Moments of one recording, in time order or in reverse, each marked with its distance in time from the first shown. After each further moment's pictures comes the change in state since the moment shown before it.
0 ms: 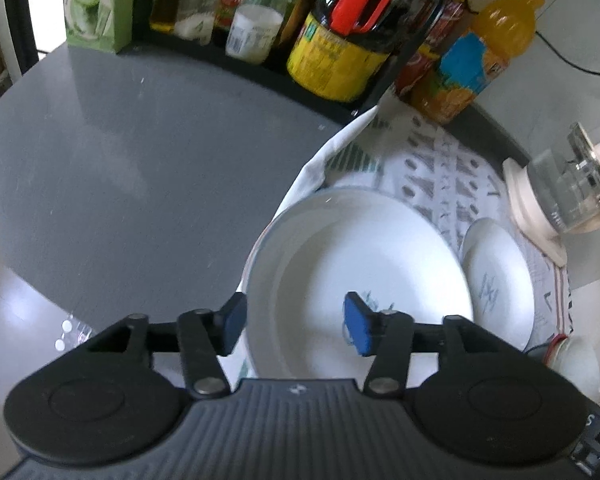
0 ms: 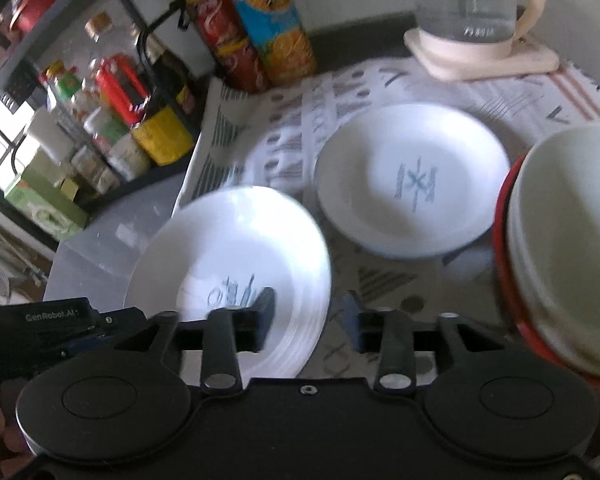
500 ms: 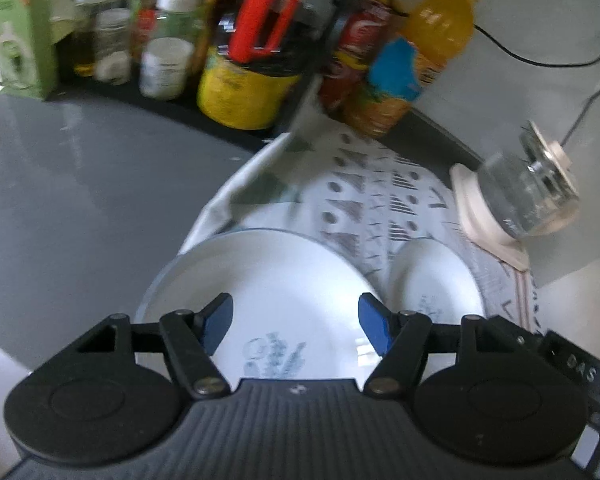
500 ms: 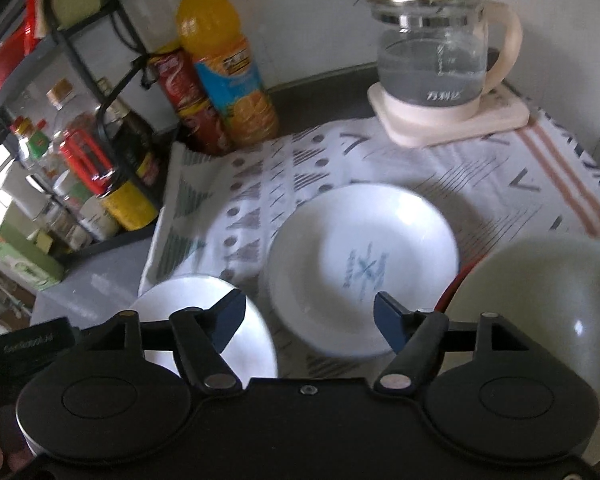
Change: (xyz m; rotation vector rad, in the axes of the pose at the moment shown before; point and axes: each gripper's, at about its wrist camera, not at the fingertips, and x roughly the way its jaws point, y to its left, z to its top) left arm 0.006 -0.065 0.026 0.075 -0.015 -0.098; right arm -0.009 -0.023 0.062 0.001 -0.064 -0.086
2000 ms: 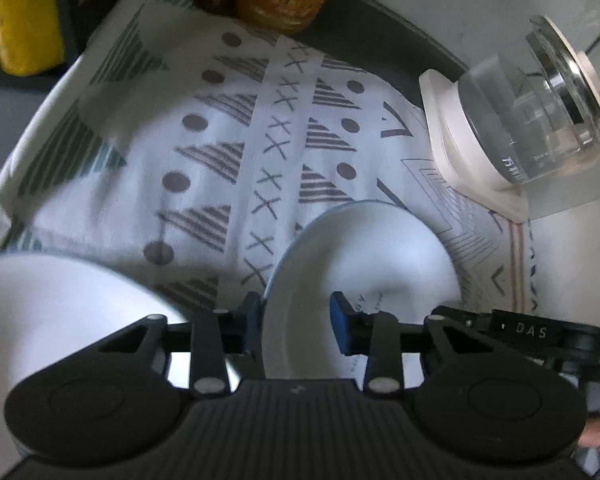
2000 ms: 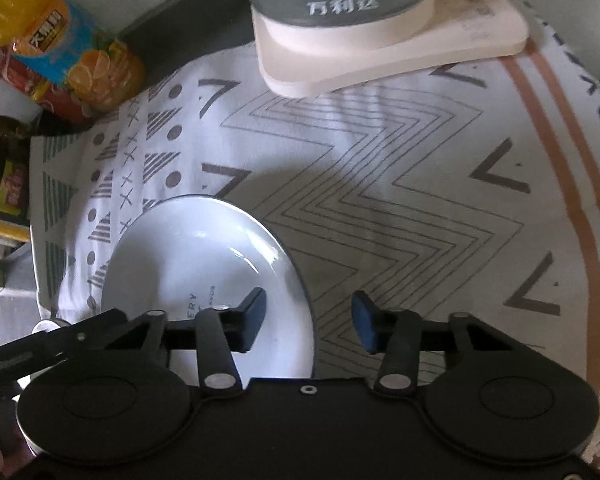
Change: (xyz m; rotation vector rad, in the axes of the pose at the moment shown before) left arm 0.150 -0.096 0.029 0.083 0.291 -0.048; right arm 0.131 -0.126 0.077 0.071 0.426 0.008
